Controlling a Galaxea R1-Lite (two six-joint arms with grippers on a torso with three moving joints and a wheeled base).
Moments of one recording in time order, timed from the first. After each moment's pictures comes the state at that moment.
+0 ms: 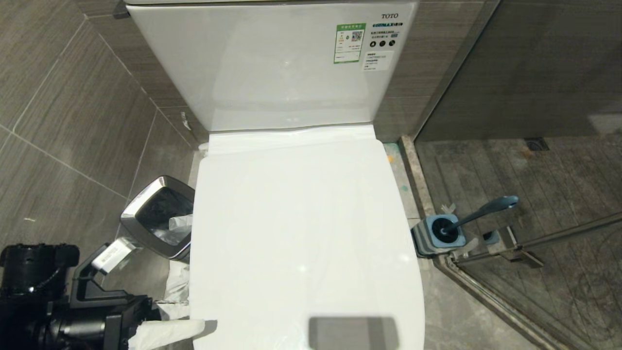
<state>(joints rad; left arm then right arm) -0.02 1.51 -0.33 -0.49 -1.26 -0.06 0.00 0.00 0.00 0.00 0.00 -0.01</state>
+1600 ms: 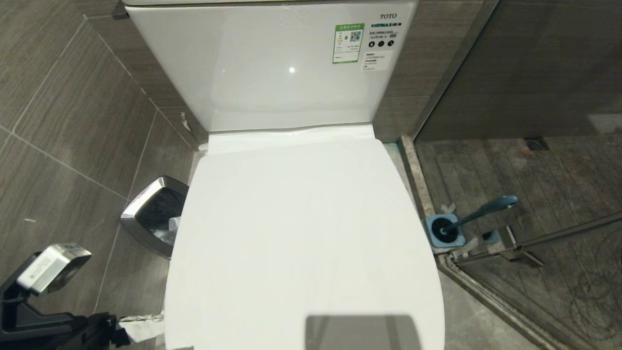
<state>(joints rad) -0.05 1.12 -0.29 -0.40 -1.17 -0.26 0.00 0.00 0.00 0.00 0.00 -0.01</state>
